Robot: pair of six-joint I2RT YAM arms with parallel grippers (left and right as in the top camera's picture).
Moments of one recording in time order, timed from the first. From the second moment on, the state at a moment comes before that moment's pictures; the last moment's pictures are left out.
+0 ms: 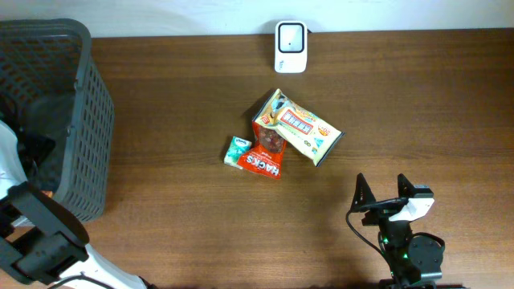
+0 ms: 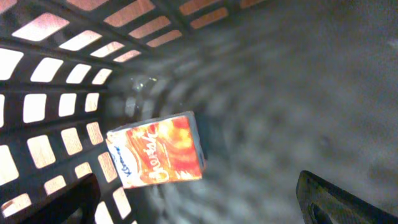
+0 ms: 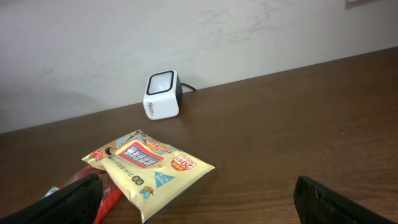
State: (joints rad) left arm 0.63 1.97 1.69 -1.13 -0.35 -0.56; right arm 0.04 0.01 0.01 -0.07 -0.03 0.27
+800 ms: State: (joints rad) left arm 0.63 1.97 1.59 -1.07 -0.48 -0.49; right arm 0.04 0.01 0.01 -0.07 -0.03 0.27
